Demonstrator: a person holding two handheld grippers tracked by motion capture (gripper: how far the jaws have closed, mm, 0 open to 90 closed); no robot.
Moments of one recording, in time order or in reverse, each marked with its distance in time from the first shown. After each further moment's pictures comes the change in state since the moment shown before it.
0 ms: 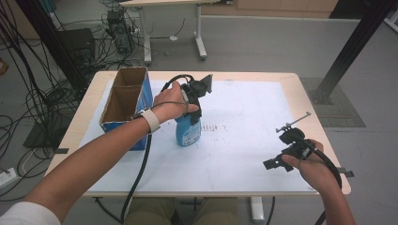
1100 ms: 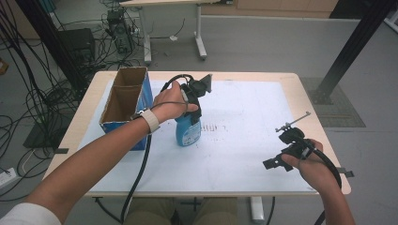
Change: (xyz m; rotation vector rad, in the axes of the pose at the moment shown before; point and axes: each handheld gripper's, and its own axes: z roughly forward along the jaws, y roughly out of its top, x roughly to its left) left arm 0.002 -0.001 0.000 -0.007 -0.004 0.009; right arm 0.001 0.001 -0.001 0.000 -0.001 0.001
